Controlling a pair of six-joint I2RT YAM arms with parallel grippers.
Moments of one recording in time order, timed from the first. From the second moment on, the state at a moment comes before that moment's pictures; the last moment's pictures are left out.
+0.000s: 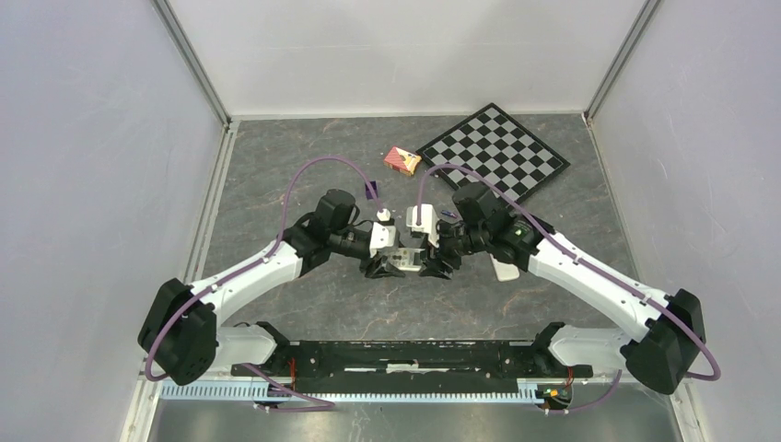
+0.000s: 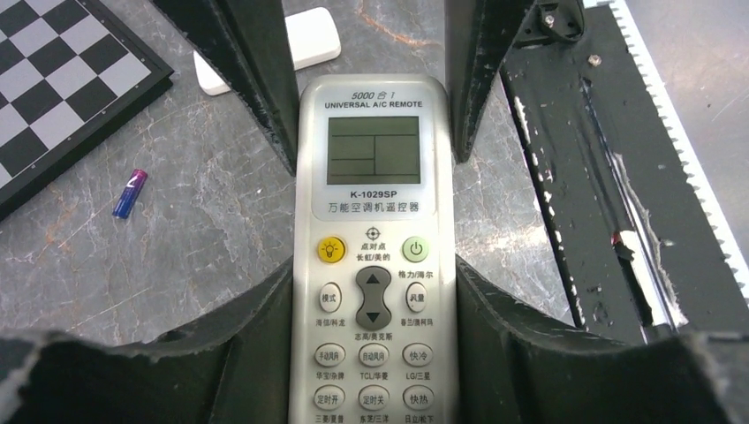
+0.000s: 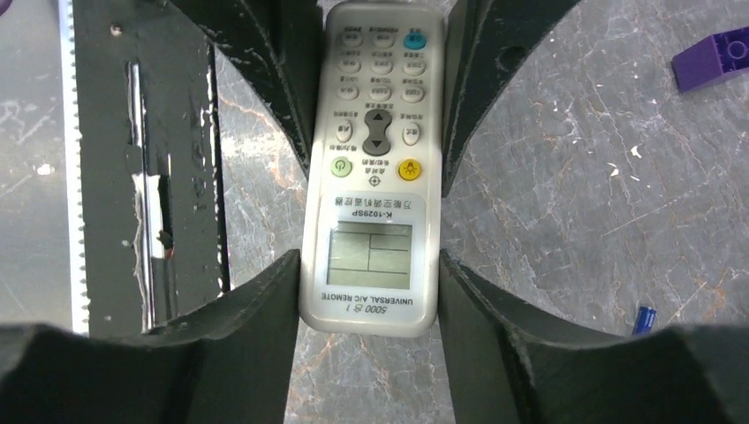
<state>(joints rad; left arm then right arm) -0.65 1.26 0.76 -0.12 0.93 0.63 0.77 1.22 1.02 -0.57 -0.56 -0.49</state>
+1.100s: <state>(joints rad) -0.65 1.23 0.48 1.23 0.74 -0.85 0.72 0.90 0.39 1.08 -0.36 0.65</state>
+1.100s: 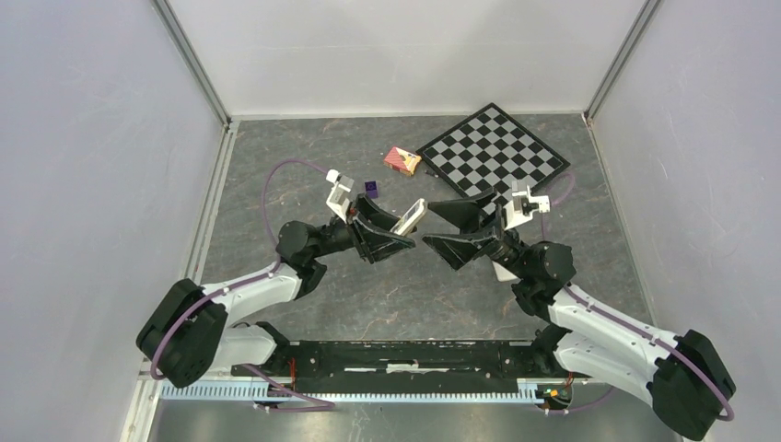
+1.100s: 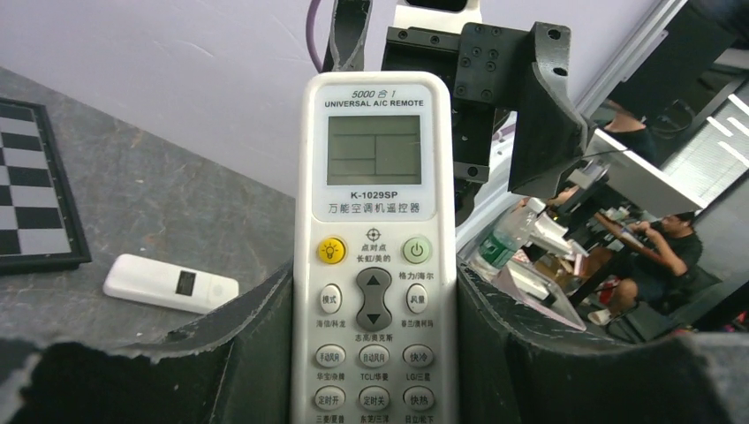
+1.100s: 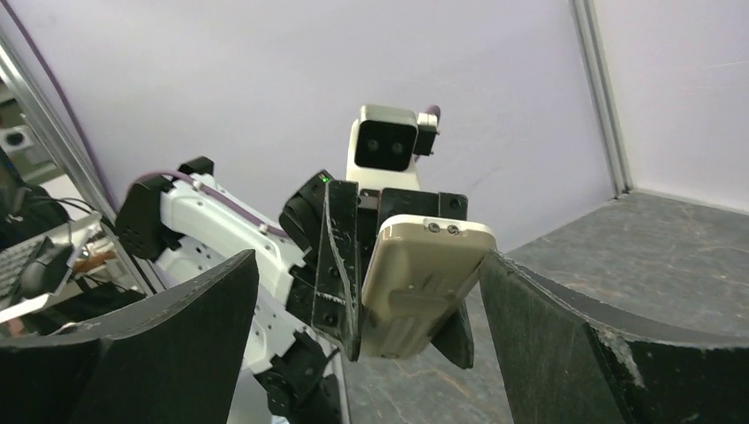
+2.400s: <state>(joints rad) -0.65 0.85 0.74 0.09 0.37 -0.39 0.81 1.04 0.91 0.24 -0.23 0.32</state>
